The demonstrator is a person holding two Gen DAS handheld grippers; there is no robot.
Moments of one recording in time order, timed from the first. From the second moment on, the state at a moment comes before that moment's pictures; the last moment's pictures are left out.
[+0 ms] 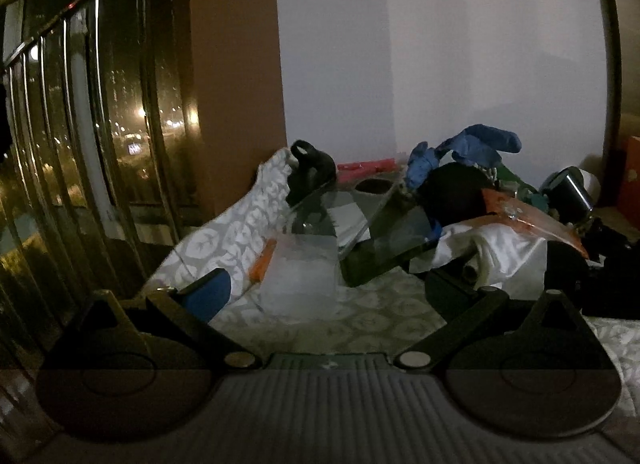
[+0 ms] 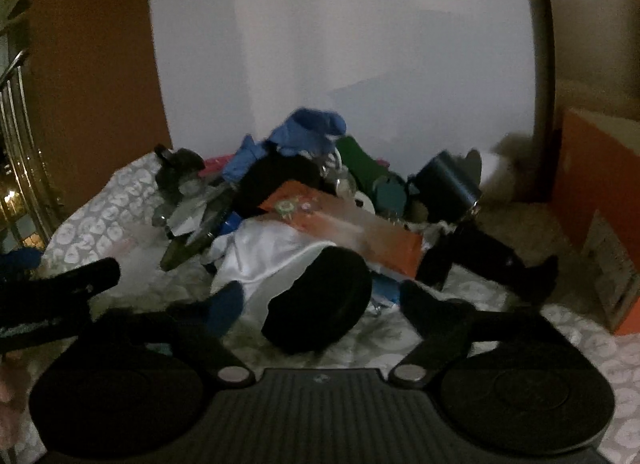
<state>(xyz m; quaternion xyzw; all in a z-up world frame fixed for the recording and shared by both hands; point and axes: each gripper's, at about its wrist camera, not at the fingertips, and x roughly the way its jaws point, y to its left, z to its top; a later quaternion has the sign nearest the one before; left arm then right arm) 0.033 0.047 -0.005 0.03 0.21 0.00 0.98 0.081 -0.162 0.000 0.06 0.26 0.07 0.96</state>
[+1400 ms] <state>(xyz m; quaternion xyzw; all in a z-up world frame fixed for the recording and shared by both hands) 0.065 -0.010 -0.007 0.02 0.22 -0.14 0.96 0.156 -0.183 0.004 -0.06 0.25 0.19 0.95</state>
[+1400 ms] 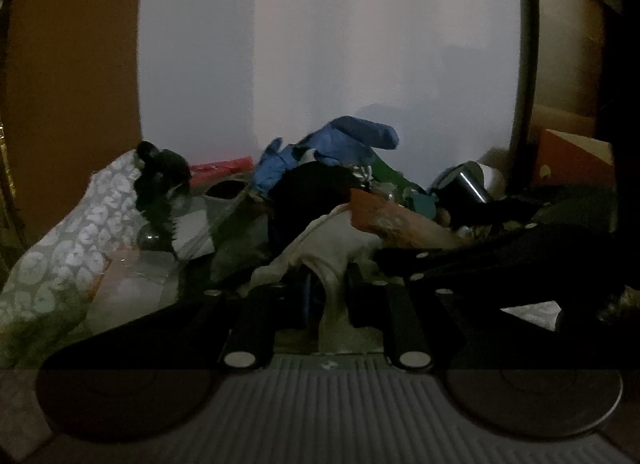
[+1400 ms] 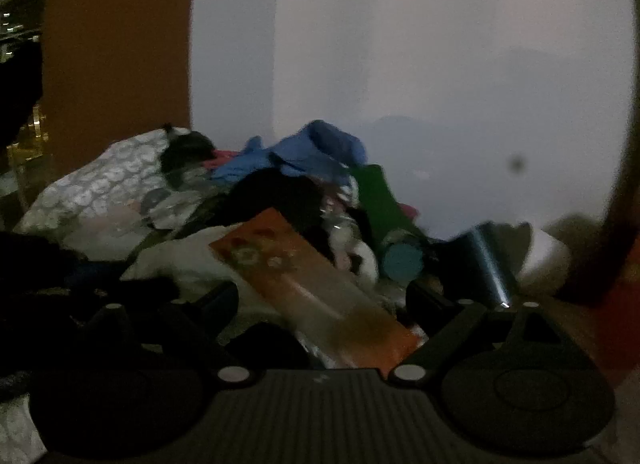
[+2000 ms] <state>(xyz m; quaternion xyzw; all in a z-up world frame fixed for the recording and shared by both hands) 0.041 -0.009 0.010 0.03 0.14 -0.13 0.98 0.124 -0.214 0.044 0.00 0.21 0.16 0.96</state>
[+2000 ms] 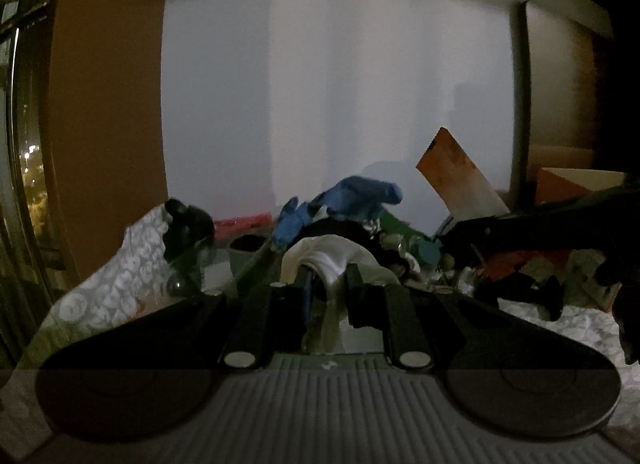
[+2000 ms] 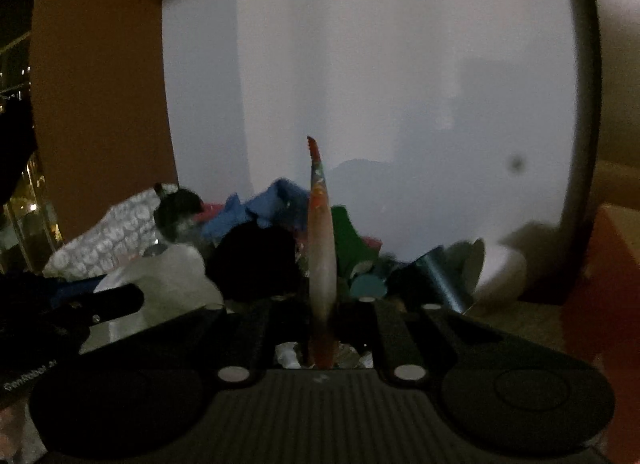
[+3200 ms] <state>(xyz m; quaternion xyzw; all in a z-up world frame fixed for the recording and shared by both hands) 0.011 -0.092 0.099 0.06 0.03 -0.15 0.99 0.035 -0.289 0.116 0.01 0.09 0.11 0.99</state>
